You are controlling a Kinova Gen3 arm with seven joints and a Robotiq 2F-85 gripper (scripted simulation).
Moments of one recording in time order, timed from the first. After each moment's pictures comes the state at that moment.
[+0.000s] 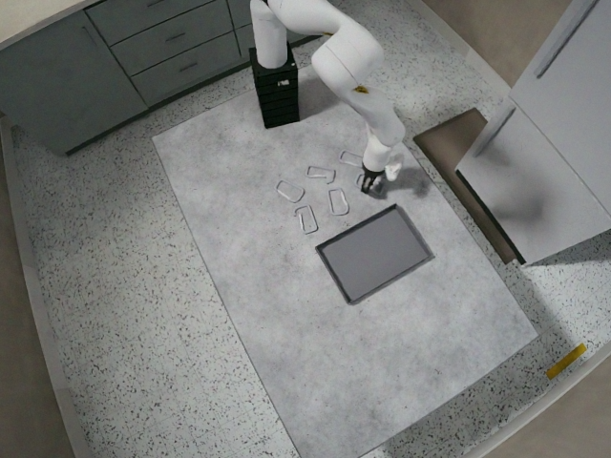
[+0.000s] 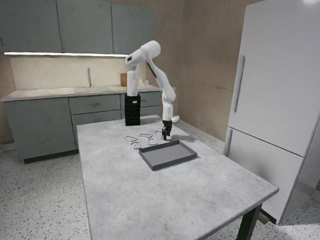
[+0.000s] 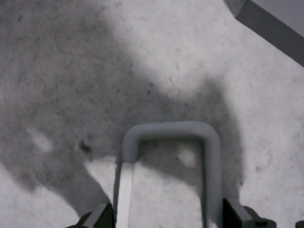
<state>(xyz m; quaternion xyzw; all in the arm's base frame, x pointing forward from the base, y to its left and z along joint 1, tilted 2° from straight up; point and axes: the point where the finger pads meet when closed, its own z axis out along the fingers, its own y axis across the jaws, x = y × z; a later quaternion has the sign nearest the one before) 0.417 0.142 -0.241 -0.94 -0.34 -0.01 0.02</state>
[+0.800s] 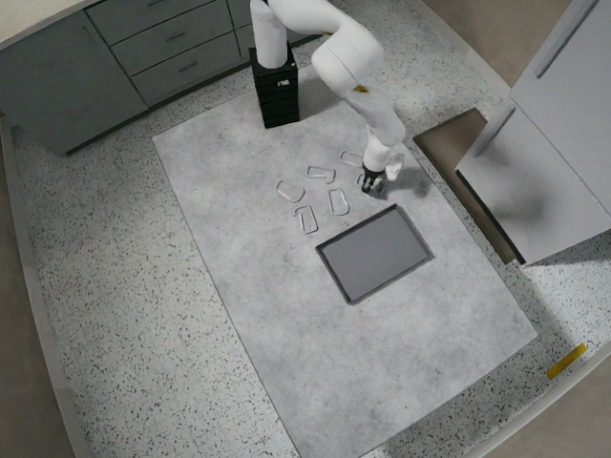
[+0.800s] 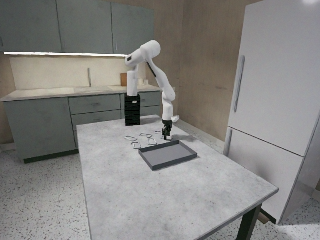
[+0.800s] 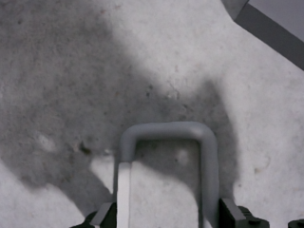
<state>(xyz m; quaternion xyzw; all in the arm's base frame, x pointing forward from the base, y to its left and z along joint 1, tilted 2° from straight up) 0.418 0.142 -0.240 -0.94 -0.34 -0.01 0.02</state>
